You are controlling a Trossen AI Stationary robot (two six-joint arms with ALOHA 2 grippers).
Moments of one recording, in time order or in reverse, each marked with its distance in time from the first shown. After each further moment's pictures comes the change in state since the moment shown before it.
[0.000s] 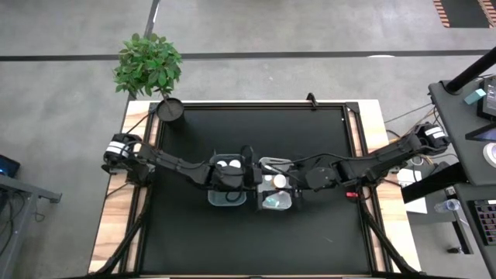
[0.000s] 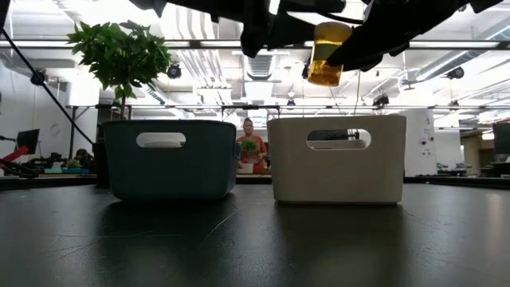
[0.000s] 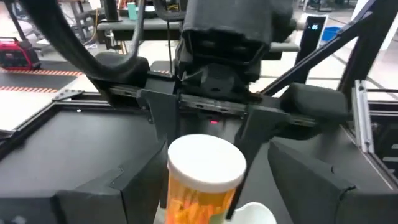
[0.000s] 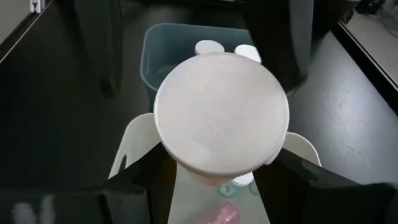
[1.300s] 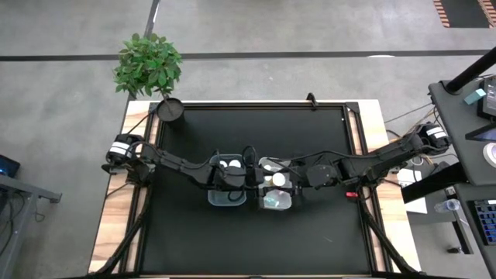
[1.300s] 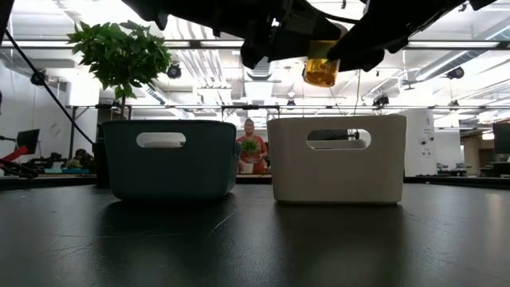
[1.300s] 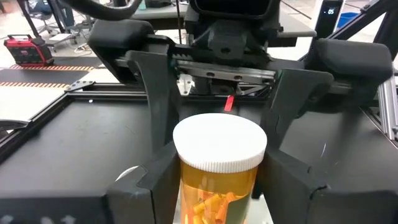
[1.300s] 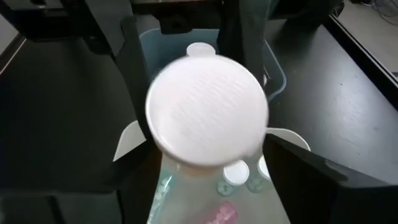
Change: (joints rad) left arm 0.015 0.034 -0.010 0.012 -0.026 0.025; right arm -0.013 -0.013 0.011 -0.021 0.006 0.056
